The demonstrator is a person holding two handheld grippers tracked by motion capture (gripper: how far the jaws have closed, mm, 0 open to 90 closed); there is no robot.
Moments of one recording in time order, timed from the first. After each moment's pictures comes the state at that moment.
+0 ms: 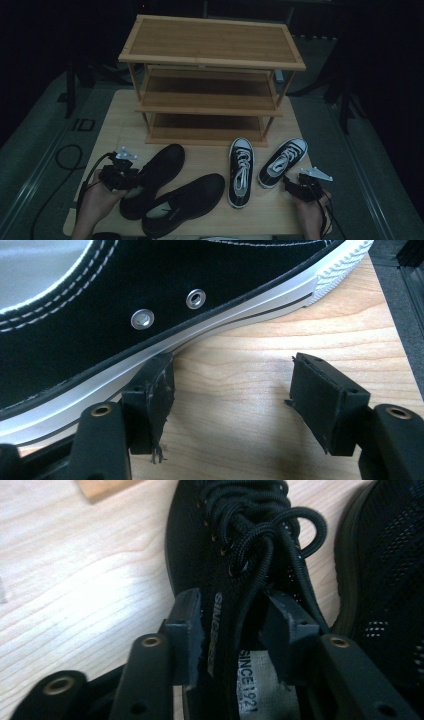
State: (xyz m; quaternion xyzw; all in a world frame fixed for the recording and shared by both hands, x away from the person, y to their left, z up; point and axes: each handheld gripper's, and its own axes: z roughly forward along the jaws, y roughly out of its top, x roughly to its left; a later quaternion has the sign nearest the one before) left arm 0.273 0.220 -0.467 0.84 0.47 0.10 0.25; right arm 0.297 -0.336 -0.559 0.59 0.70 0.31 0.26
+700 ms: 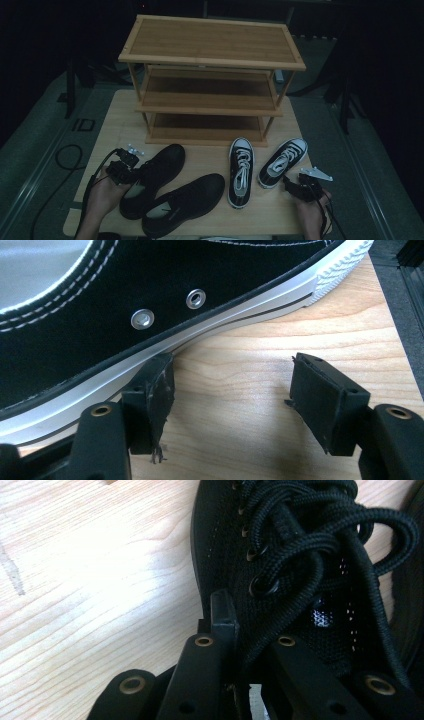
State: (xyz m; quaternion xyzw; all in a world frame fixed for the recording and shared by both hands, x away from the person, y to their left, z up) left arm 0.291 0.214 -0.476 0.84 0.50 0.11 0.20; right arm 0.297 -0.336 -0.559 0.59 0.70 0.31 0.26
